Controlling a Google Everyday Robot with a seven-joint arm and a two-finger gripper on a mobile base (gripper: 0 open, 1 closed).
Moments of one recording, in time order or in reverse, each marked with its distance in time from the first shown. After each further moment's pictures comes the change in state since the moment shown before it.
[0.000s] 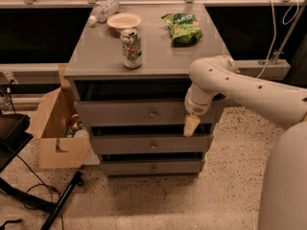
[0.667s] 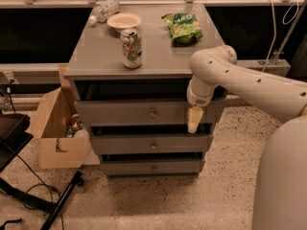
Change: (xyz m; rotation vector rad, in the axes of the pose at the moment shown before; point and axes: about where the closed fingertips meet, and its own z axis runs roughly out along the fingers) arm 0.011 -0.030 -0.022 0.060 0.043 -0.015
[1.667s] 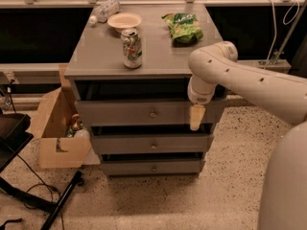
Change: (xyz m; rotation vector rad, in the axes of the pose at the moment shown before) arm 0.003 -0.002 -0.020 0.055 0.045 -0.028
